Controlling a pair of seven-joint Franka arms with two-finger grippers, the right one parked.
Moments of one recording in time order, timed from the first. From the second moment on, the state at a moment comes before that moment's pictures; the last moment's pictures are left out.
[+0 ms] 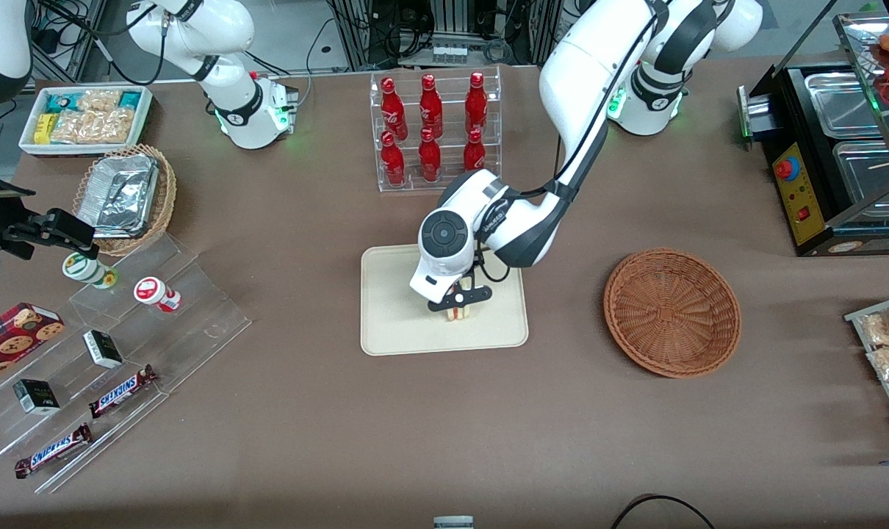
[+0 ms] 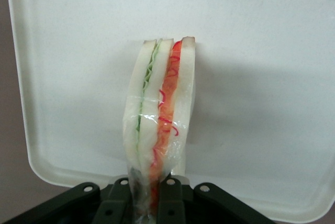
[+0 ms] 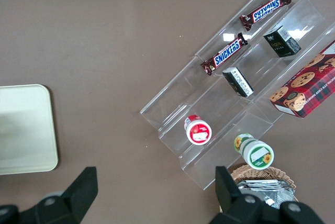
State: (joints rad) arm -0.74 0.81 -0.05 -1.27 -0.10 1.93 -0.94
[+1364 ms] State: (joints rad) arm -0.74 0.86 -0.05 -1.23 -0.09 1.97 -1.01
